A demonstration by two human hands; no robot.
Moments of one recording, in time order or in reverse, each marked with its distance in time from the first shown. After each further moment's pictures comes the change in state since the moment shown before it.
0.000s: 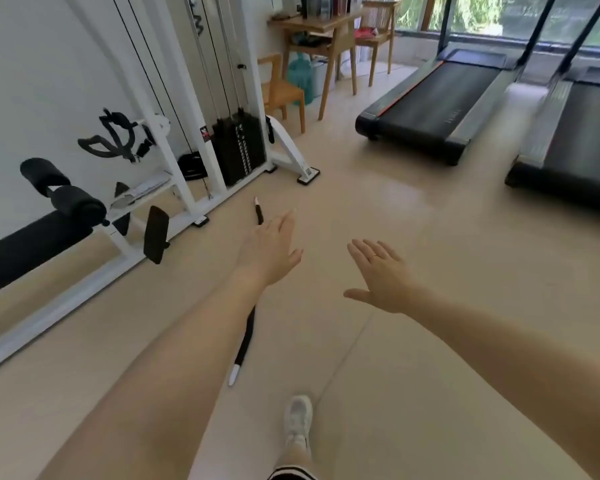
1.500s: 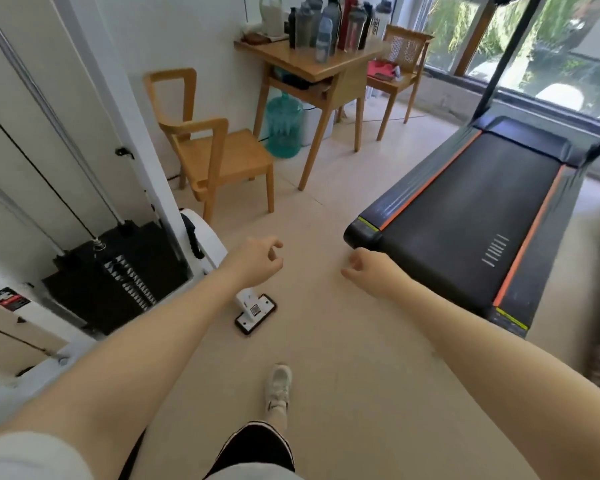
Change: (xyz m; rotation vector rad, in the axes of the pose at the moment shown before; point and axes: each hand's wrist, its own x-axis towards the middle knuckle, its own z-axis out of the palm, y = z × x) left_hand 1.200 -0.199 0.041 -0.426 -0.138 -0.218; right_hand 1.042 0.647 -0.192 0.546 -0.092 0.269
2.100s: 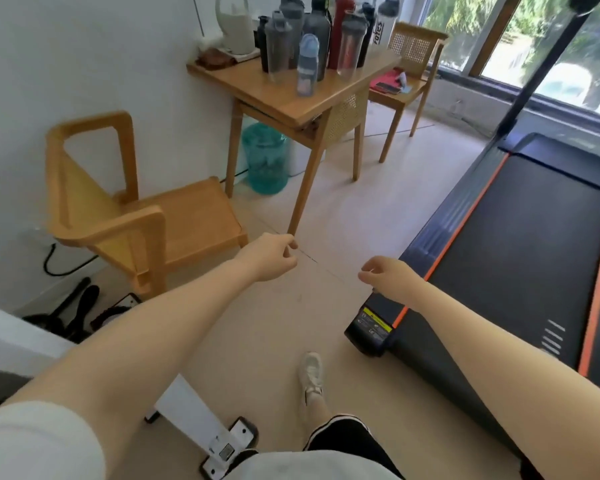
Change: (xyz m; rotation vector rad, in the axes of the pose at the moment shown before) left_hand 0.550 0.014 -0.106 0.065 -0.166 0.053; right_hand 0.500 0.040 -0.191 0.179 -0.091 0.118
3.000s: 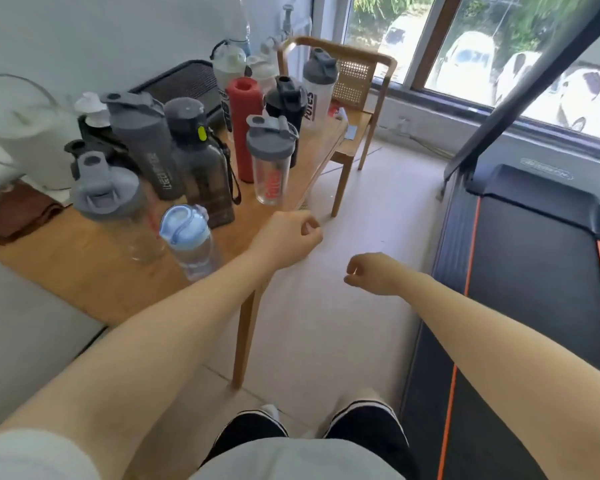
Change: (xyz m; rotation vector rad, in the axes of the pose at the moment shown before) left_hand 0.714 0.102 -0.251 -0.170 0.092 0.235; right_hand 0.617 -0.052 -0.385 -0.287 -0.038 0.096
